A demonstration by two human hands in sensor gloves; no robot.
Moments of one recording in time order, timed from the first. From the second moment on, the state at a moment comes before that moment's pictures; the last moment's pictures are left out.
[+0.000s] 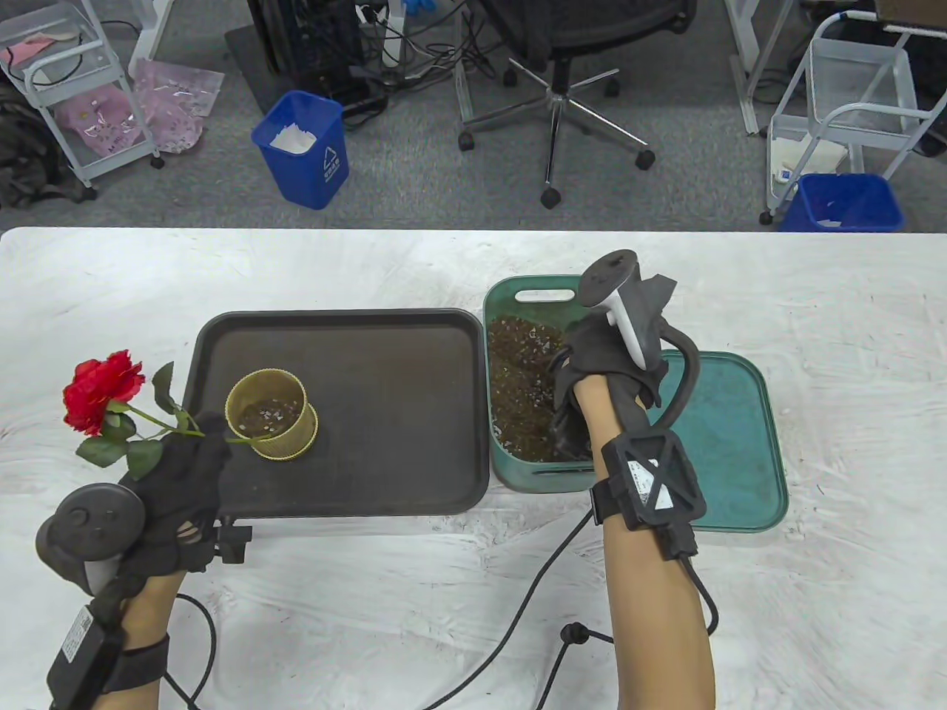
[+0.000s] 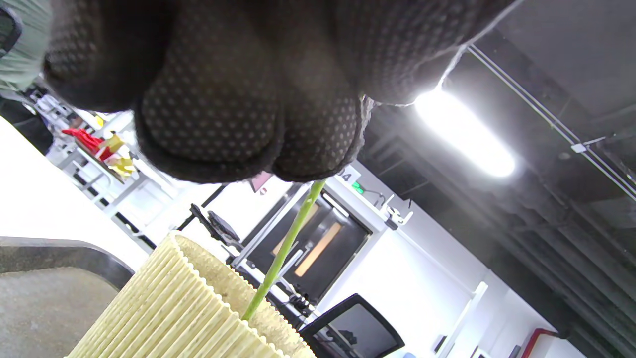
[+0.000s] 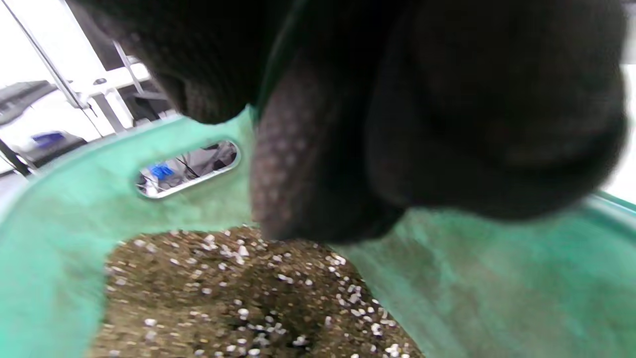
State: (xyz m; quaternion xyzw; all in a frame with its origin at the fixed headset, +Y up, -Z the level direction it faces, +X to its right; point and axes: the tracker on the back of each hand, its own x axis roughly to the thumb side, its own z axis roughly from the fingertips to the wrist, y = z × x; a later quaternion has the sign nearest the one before) left_hand -0.367 -0.664 -0.204 0.24 0.02 0.35 0.90; right_hand 0.119 -0.596 -0.360 -0.26 0.14 0.95 0.14
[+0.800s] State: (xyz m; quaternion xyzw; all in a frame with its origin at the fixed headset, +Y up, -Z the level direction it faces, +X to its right) left_hand -0.367 -0.664 -0.204 0.24 0.02 0.35 0.90; right_hand 0.109 -0.646 -0.381 -0.23 0.24 0.92 0.20
